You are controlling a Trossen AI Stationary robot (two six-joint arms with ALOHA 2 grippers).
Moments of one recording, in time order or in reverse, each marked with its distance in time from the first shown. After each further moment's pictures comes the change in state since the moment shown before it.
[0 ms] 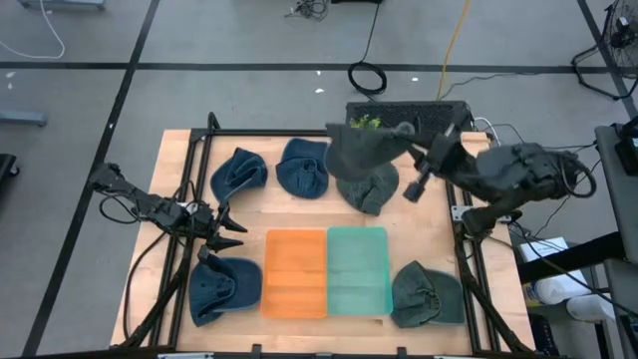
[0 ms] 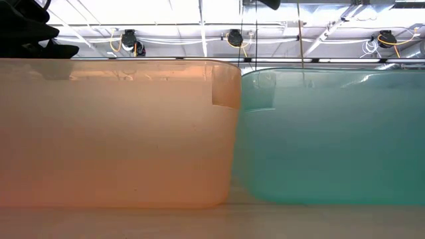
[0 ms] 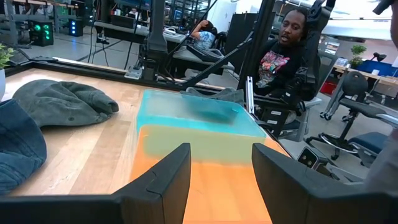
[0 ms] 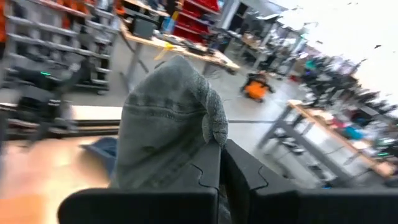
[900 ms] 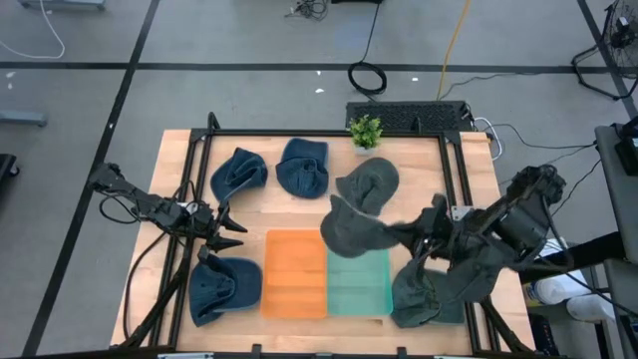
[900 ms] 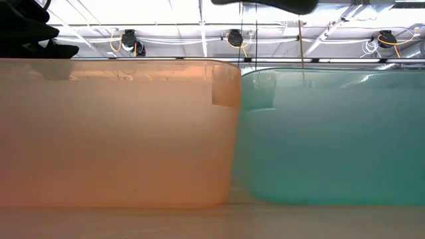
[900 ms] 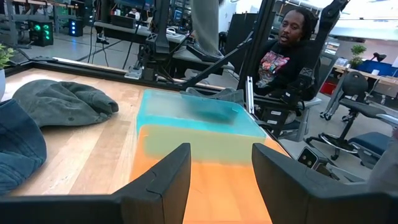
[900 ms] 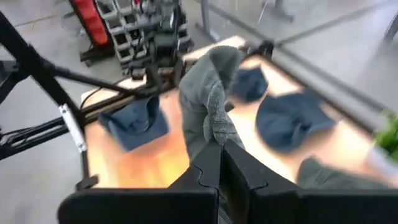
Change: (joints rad) left arm 0.000 0.000 0.000 0.000 0.000 0.000; right arm 0.350 0.173 0.000 -0.420 -0.105 1.091
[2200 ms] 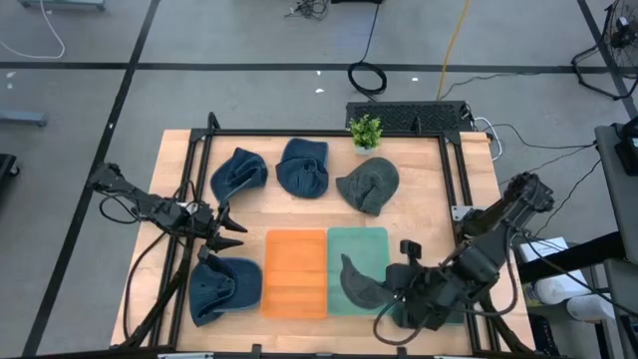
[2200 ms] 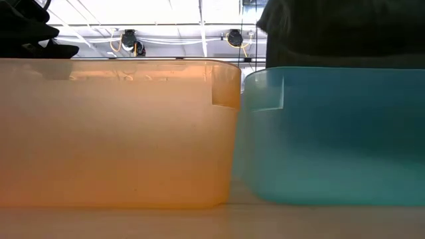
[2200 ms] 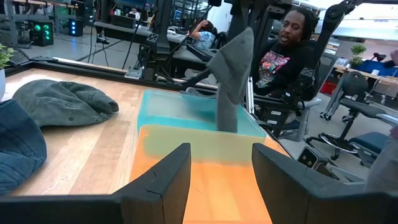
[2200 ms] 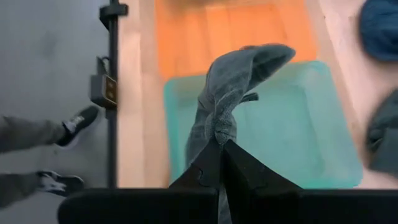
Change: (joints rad) left arm 0.000 0.000 0.000 0.000 0.000 0.000; right arm 0.009 0.043 -0.332 0.165 -0.506 -0.174
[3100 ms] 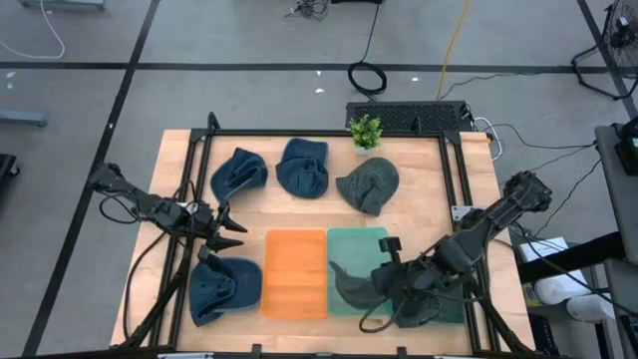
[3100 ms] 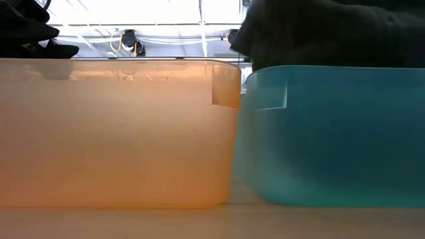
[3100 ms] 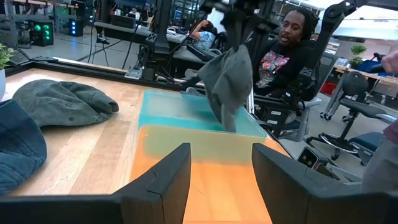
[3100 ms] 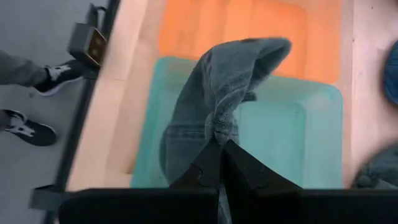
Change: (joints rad) left arm 0.000 0.000 0.000 0.000 0.000 0.000; right arm -0.110 -0.004 -0.142 0.148 -0.129 -0.382
